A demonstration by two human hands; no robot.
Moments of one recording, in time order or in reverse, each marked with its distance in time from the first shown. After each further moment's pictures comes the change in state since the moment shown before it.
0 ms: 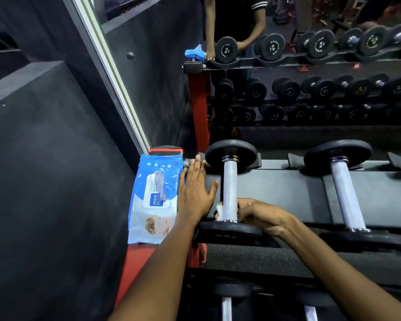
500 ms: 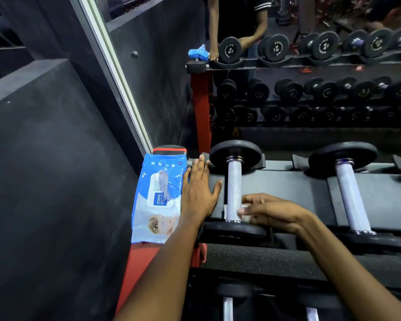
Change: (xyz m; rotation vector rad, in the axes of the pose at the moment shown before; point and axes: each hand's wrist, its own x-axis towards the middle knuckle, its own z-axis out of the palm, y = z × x) left_hand 0.001 -0.002 0.002 -0.006 -0.001 -0.002; right_hand -0.012 -0.017 0.000 -0.002 0.008 -0.054
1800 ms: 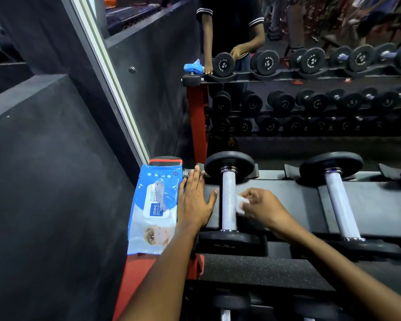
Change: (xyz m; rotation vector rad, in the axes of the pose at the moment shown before) left_hand -0.001 0.001 0.001 -0.047 0.025 -0.002; right_hand -0.004 -0.017 0.018 -0.501 0.664 -0.175
